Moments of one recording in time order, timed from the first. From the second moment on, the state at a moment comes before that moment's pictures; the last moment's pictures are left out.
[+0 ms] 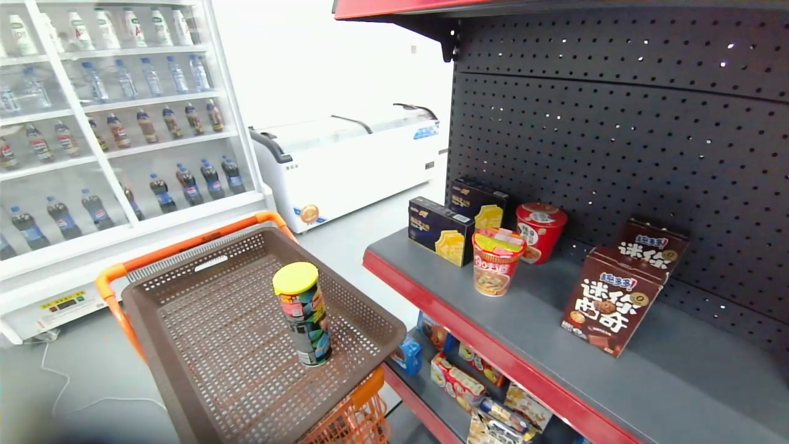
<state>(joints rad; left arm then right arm) -0.01 0.00 0.00 0.00 -0.05 0.02 0.00 0.00 0.00 0.00 0.03 0.00</state>
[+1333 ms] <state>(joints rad) -0.09 0.97 -0.36 -0.08 -0.14 0.06 0.00 0.00 0.00 0.00 0.03 0.00</state>
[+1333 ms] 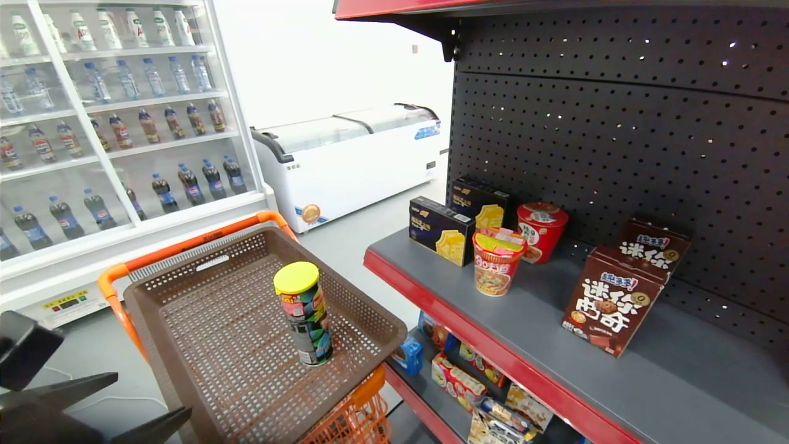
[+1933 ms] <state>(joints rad) -0.12 1.61 -0.38 -0.70 -0.14 0.10 0.00 0.00 0.00 0.00 0.03 0.00</state>
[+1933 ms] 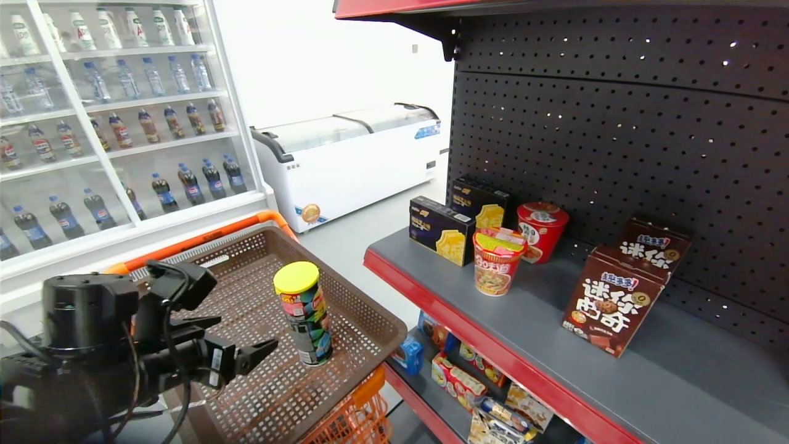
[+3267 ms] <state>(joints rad) -0.18 2.16 -0.64 -1.03 -0.22 0.13 0.00 0.00 0.00 0.00 0.03 0.00</state>
